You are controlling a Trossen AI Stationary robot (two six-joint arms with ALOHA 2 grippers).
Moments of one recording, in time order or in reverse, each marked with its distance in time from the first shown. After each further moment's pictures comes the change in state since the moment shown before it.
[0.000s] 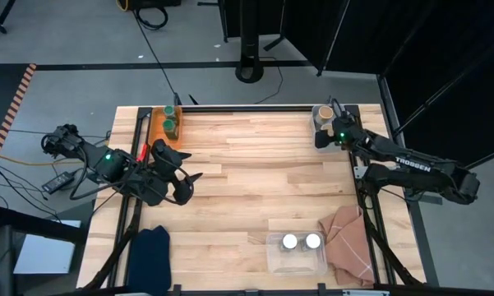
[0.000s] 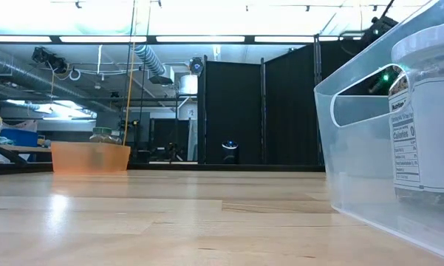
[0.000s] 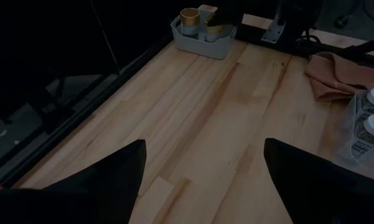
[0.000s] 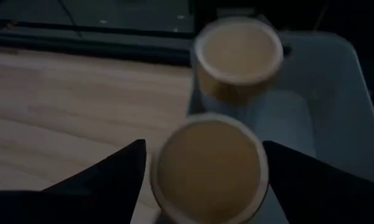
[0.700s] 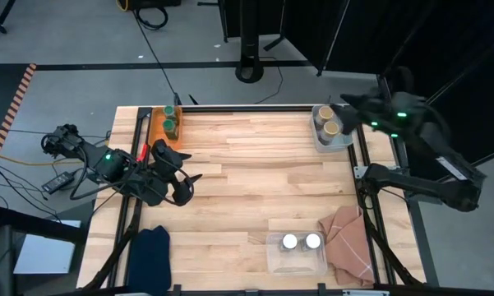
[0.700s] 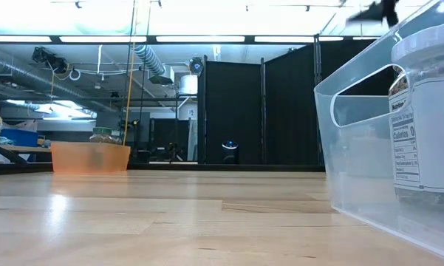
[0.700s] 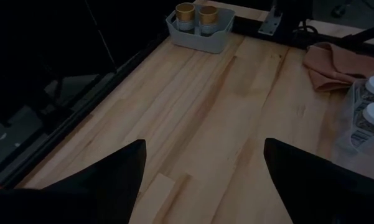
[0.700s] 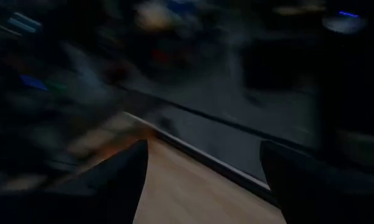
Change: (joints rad) left arm 0.000 0.000 0.000 -0.007 0.024 0.031; right arm 0.017 -0.160 0.565 -0.146 -0.374 -0.281
